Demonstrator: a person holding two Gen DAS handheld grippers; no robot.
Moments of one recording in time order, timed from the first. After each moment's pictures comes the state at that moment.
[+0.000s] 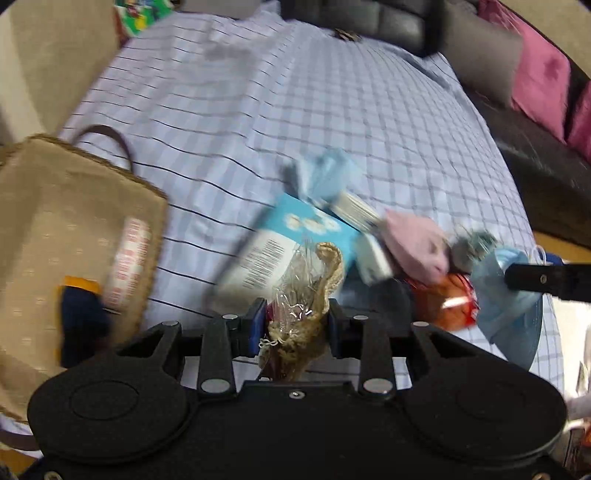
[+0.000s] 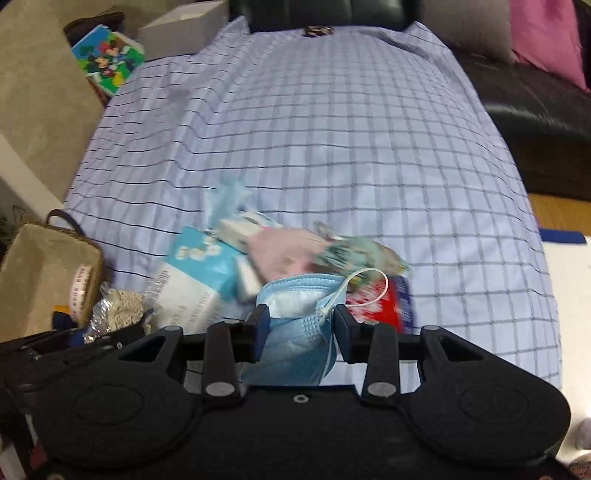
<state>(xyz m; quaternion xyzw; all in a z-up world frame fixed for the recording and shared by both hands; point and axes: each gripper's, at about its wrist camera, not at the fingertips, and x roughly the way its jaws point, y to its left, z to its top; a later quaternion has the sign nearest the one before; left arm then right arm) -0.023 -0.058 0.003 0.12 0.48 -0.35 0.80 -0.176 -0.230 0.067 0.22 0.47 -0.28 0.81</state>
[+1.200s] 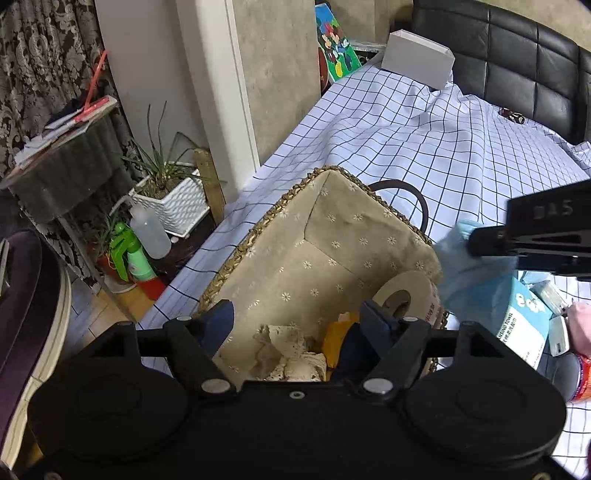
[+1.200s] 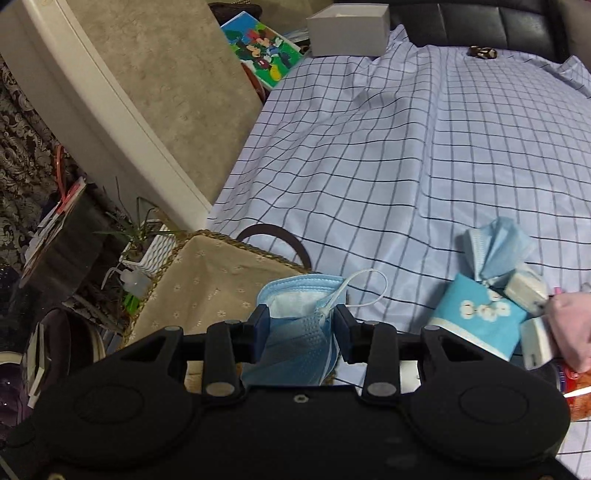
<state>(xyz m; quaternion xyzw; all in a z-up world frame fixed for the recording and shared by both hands) 0.046 0.085 0.029 0.09 0.40 -0.13 0.90 0.022 -0.080 0.064 0.25 0.42 -0.11 0.87</state>
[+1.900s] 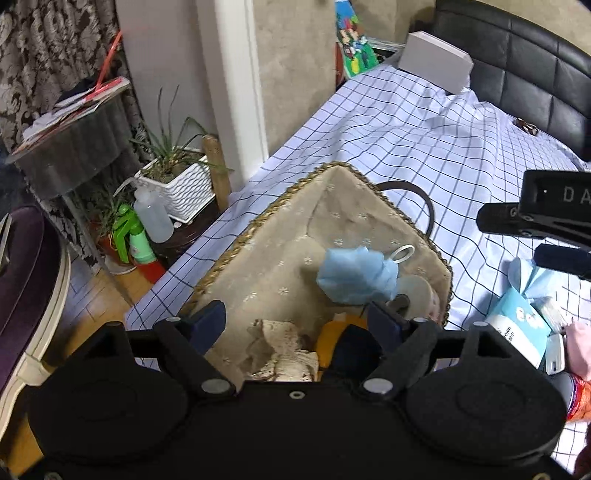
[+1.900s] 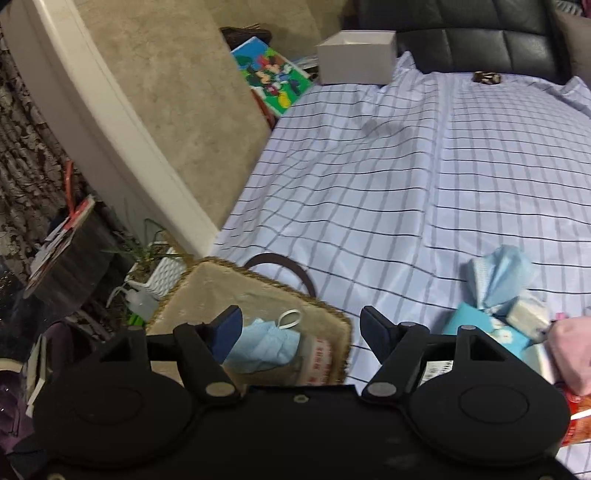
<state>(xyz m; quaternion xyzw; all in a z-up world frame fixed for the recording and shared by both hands) 0.050 0.083 0.026 0.06 0.42 -0.11 0.90 0.014 -0.088 0.071 0.24 0.38 -0.11 0.89</state>
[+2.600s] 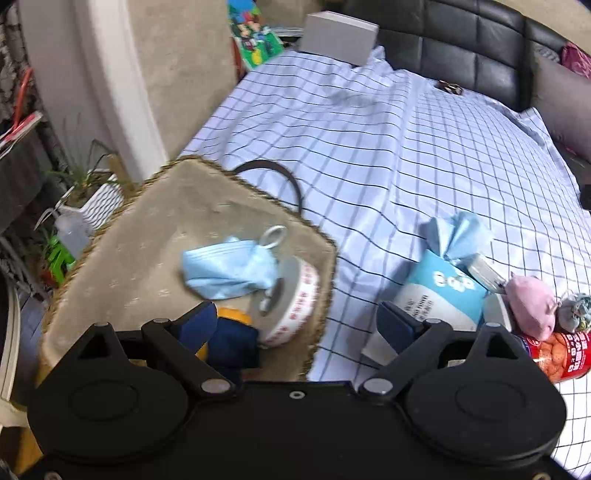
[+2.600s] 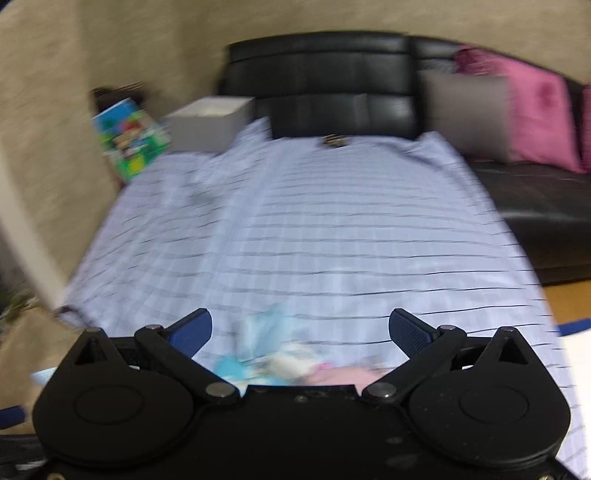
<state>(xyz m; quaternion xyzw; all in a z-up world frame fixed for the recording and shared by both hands) 0.018 0.004 0.010 0.11 0.41 -0.21 0.88 -0.101 -0.209 0.082 0.14 0.32 -0.34 0.87</state>
